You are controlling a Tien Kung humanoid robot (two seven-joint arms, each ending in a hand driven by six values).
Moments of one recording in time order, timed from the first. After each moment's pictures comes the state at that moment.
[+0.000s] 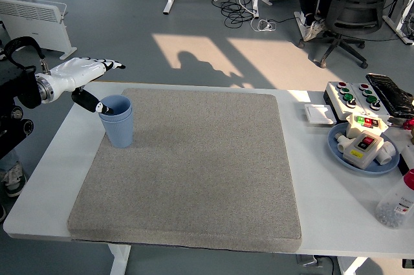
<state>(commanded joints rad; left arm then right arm) -1.14 0.61 -0.43 -0.75 1.65 -0.06 -0.22 0.16 -0.19 0.64 0.21 -0.75 -0.22 -0.30</state>
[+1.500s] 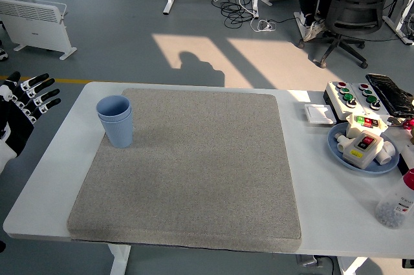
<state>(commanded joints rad) -0.11 0.42 -1.57 -1.51 0.70 -0.06 -0.03 0.13 -0.18 0.62 0.21 -0.68 -0.24 -0.28</state>
